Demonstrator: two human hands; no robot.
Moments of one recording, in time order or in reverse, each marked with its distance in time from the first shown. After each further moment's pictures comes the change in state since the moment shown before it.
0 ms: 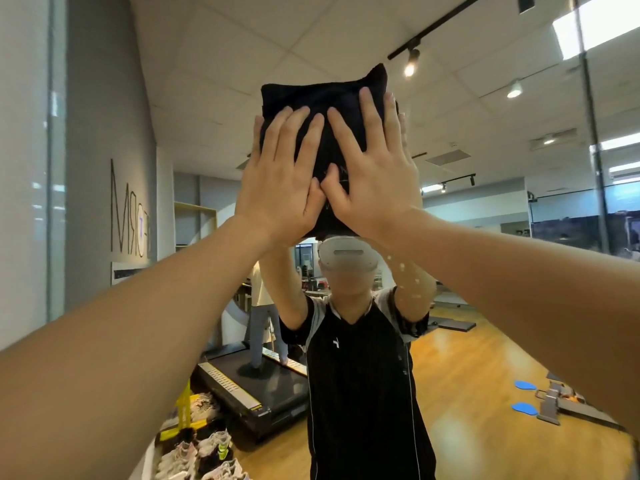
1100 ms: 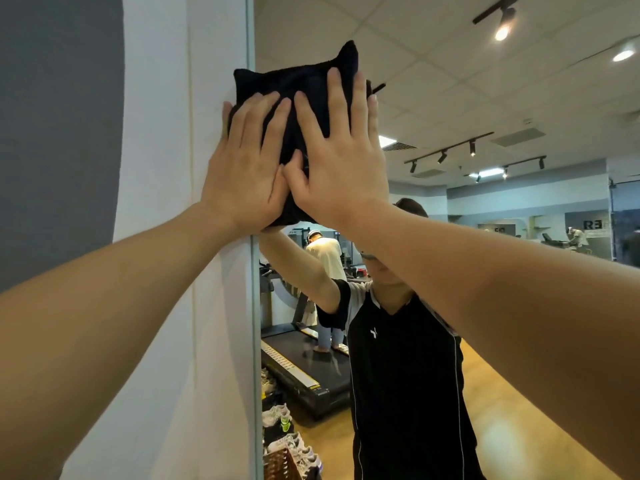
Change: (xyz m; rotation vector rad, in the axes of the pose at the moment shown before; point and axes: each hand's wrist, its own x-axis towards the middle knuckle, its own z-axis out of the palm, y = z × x) left_hand -0.147 -0.282 -0.059 0.100 0.005 -0.022; right_hand 0.046 -0.301 0.116 0.041 -0.020 -0.009
